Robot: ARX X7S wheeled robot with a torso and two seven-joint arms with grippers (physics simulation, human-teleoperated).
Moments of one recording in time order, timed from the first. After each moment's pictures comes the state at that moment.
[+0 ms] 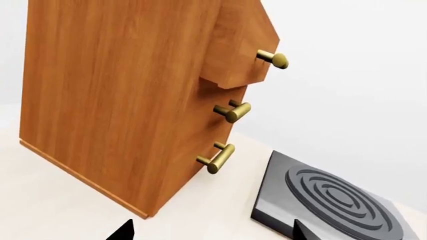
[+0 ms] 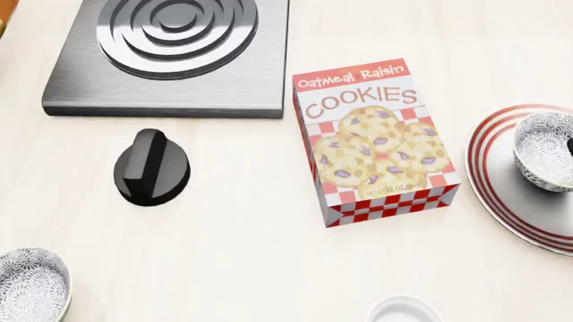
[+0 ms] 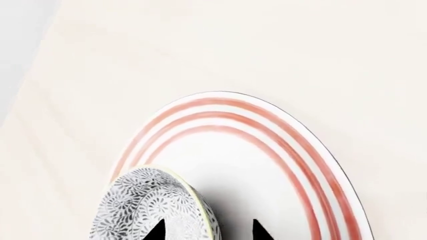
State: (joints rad) left arm 0.04 -0.33 -0.28 0.58 -0.71 -0.18 -0.40; right arm 1.19 0.52 0.39 0.89 0.93 0.81 0.56
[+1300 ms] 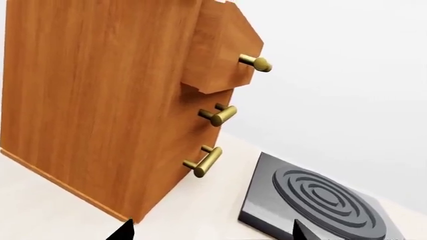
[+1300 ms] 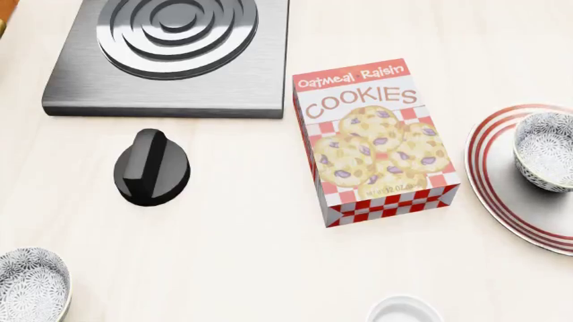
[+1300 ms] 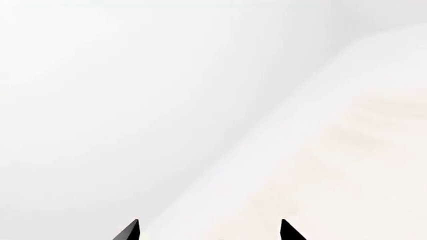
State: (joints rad) left arm 0.03 -0.35 -0.24 0.60 -0.70 -0.18 -0.41; right arm 1.08 0.43 0.41 -0.20 1.31 0.90 0.77
